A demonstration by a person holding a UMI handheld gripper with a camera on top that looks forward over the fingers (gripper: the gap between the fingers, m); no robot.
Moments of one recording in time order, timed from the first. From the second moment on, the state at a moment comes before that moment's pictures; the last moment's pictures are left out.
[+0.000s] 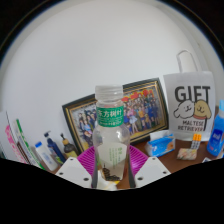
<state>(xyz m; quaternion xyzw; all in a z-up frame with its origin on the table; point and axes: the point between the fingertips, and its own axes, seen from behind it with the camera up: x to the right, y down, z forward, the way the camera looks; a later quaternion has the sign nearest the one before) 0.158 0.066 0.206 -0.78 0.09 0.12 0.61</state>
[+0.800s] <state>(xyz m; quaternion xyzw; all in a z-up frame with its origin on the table) 0.252 0.062 0.061 -0.82 0.02 0.01 0.57</state>
